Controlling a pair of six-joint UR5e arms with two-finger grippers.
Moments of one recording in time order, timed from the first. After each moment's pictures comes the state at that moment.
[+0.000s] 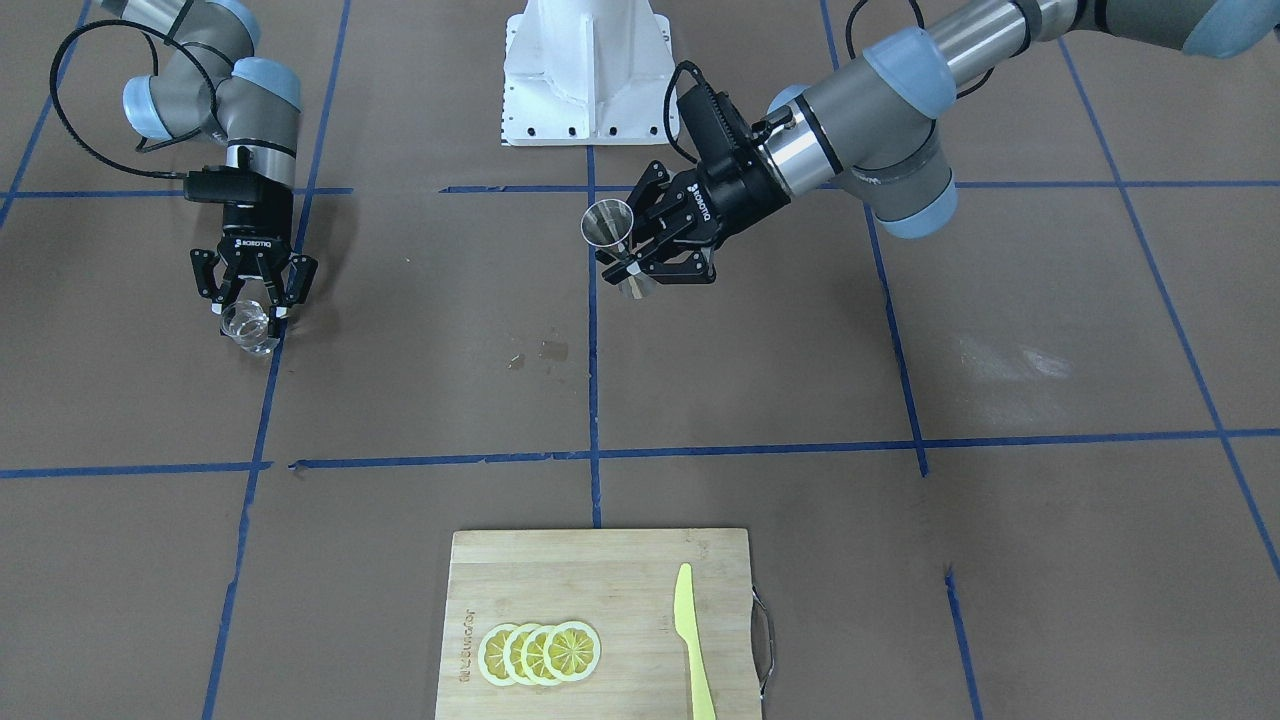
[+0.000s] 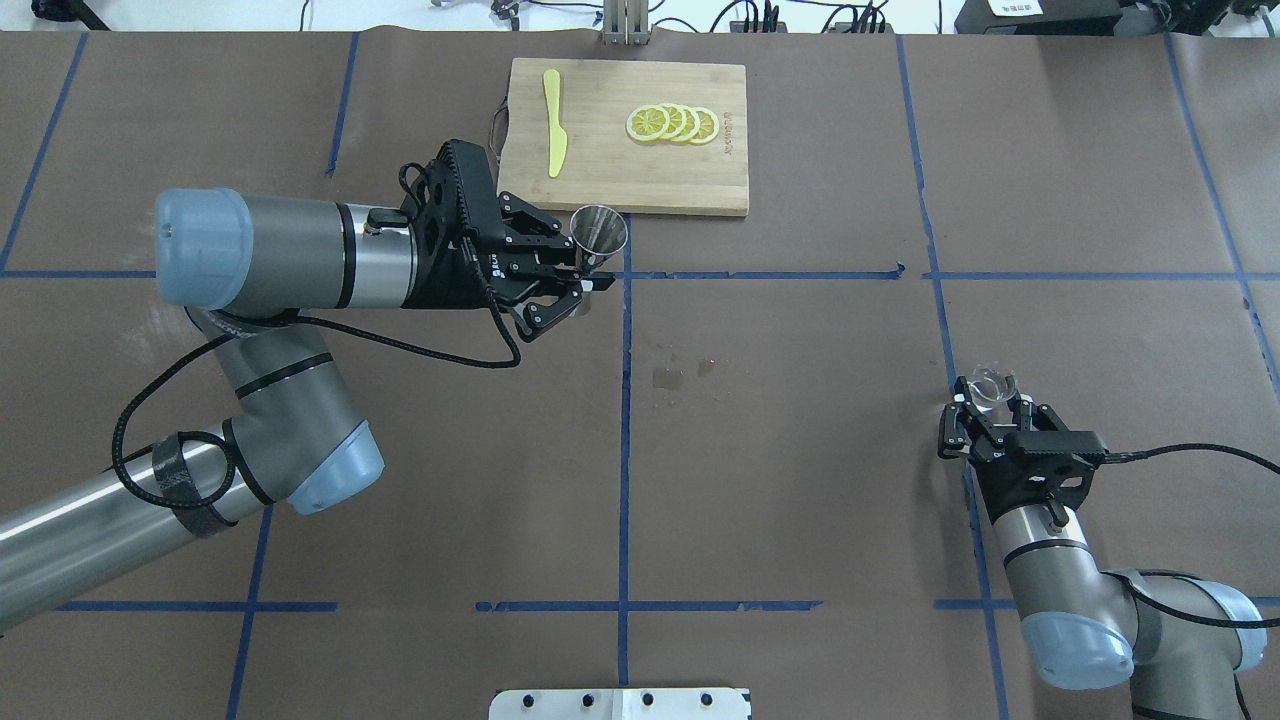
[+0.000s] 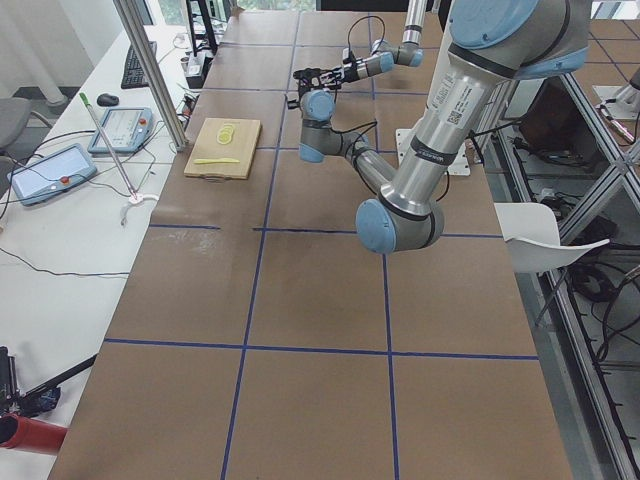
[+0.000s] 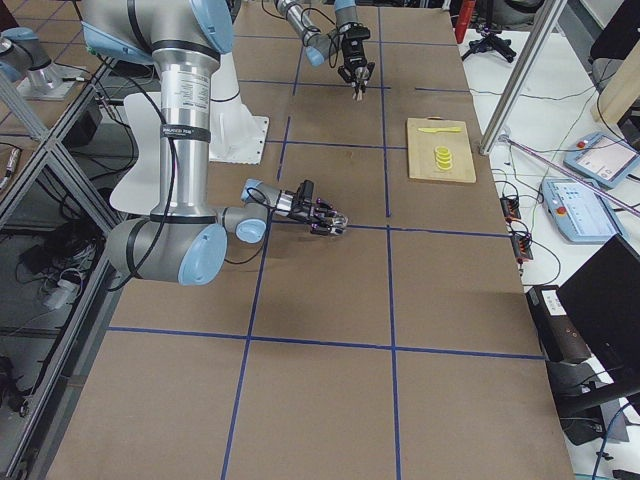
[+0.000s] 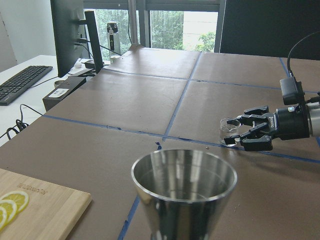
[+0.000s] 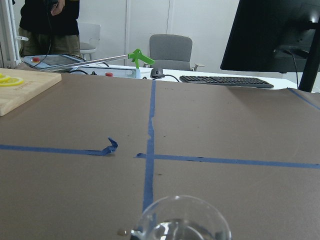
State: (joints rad) left arm -0.64 -2.14 -1.56 -2.82 -1.94 -0.26; right arm 0.15 -1.66 1.66 -0.79 0.48 1.44
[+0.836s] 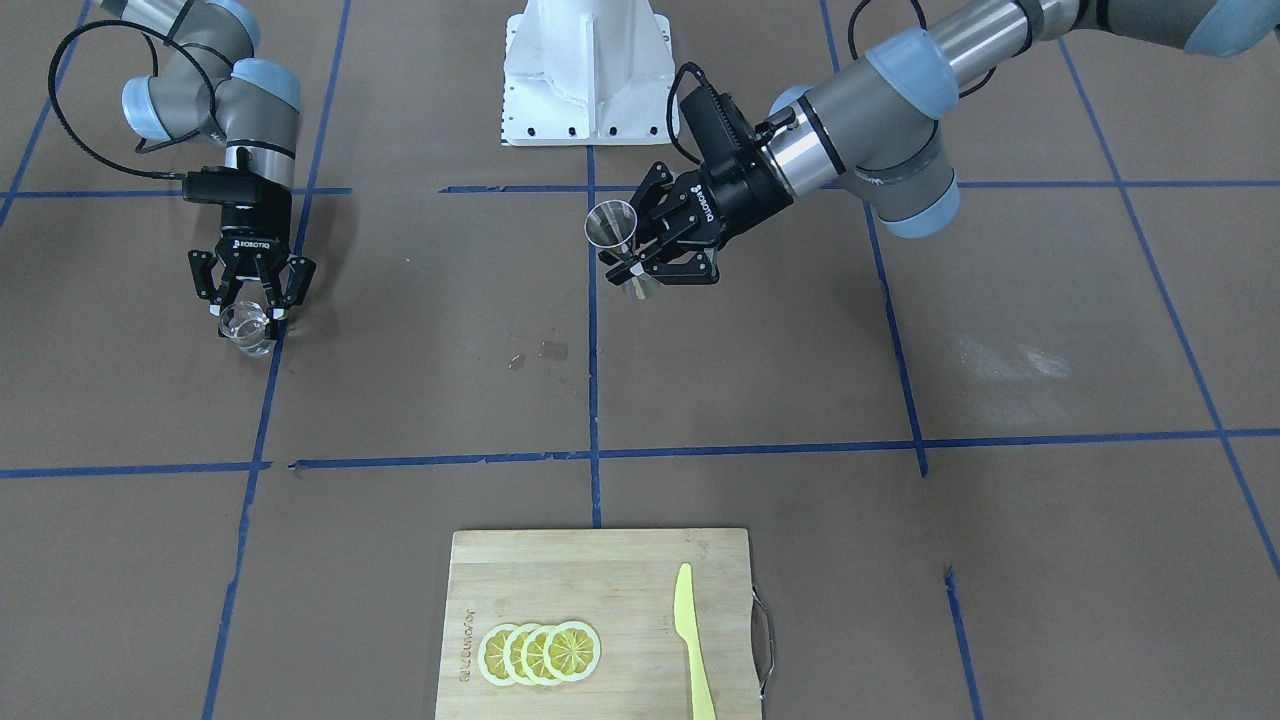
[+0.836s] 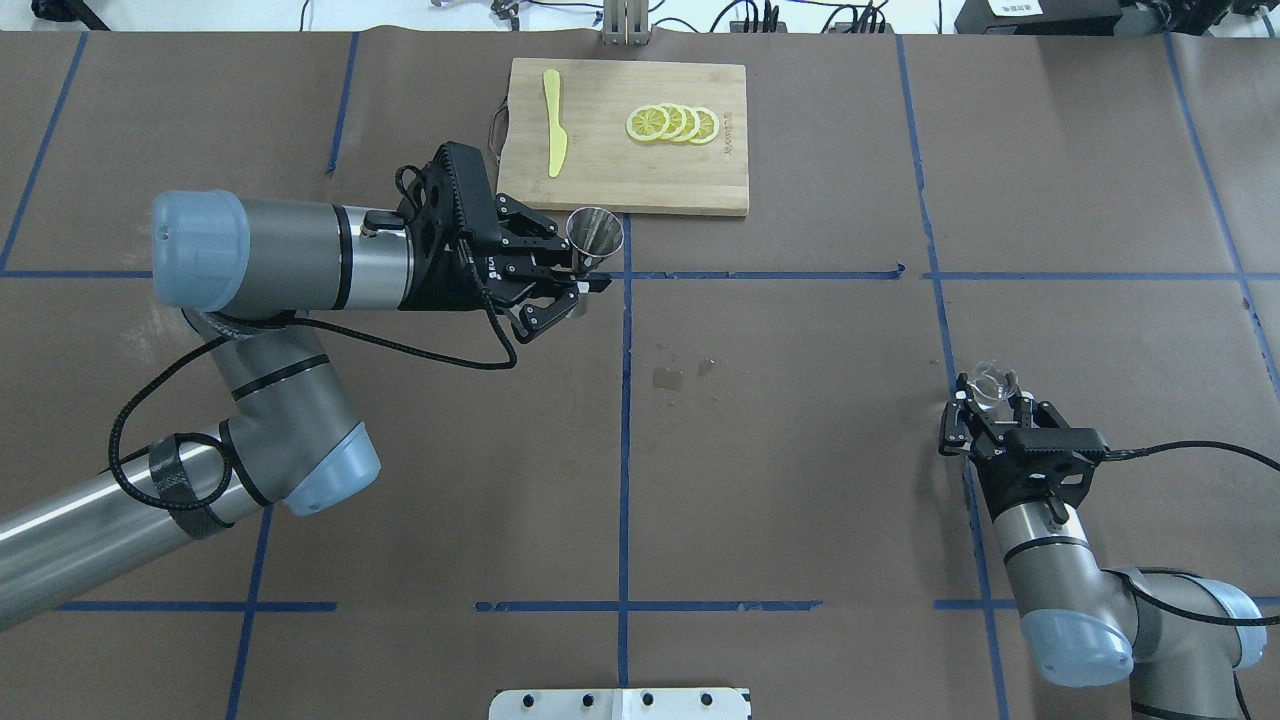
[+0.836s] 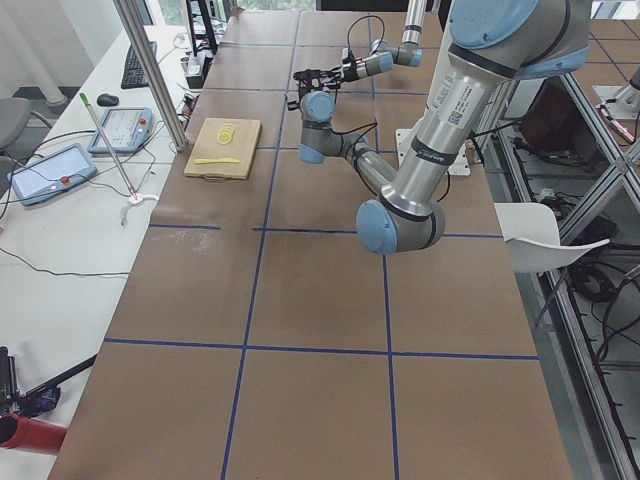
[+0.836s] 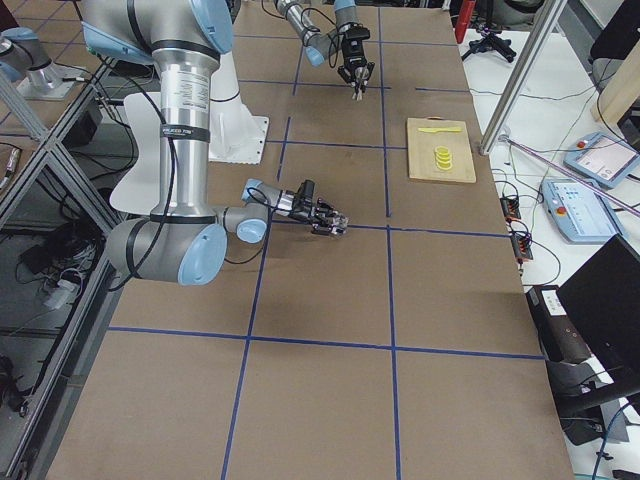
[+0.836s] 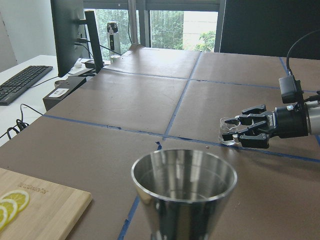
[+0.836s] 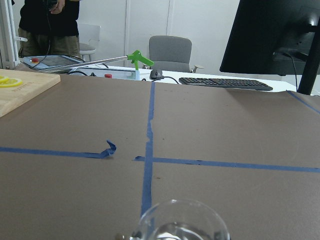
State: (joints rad) left arm -0.64 -2.13 -1.56 -2.82 -1.94 -0.26; right arm 0.15 -1.65 1.66 -0.79 0.48 1.44
